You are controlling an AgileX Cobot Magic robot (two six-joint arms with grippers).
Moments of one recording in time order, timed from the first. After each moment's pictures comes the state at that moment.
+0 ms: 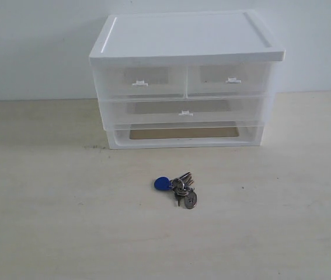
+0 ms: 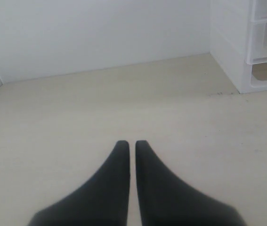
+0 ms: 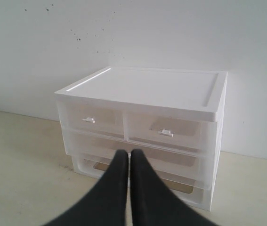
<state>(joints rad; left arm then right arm) 0.04 0.00 0.00 0.16 0.31 -0.03 0.49 0.37 -0.42 -0.21 0.15 0.28</state>
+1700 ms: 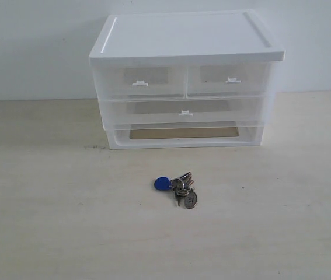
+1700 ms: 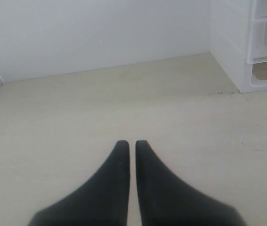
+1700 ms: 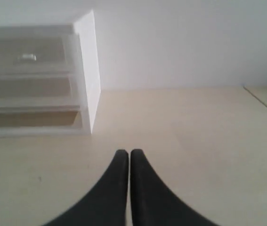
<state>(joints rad) 0.04 0.00 0.00 0.16 0.31 -0.03 -0.01 0.01 0.00 0.08 0.22 -0.06</state>
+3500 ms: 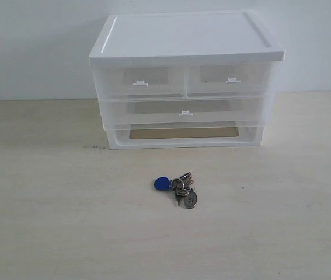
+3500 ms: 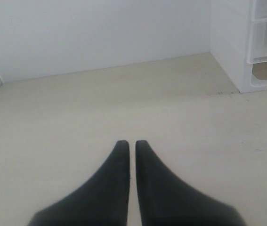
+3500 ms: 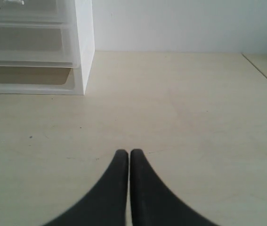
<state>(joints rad) 0.04 0.00 0.00 0.16 0.31 -0.03 -0.01 0.01 0.00 0.02 0.33 -0.05</state>
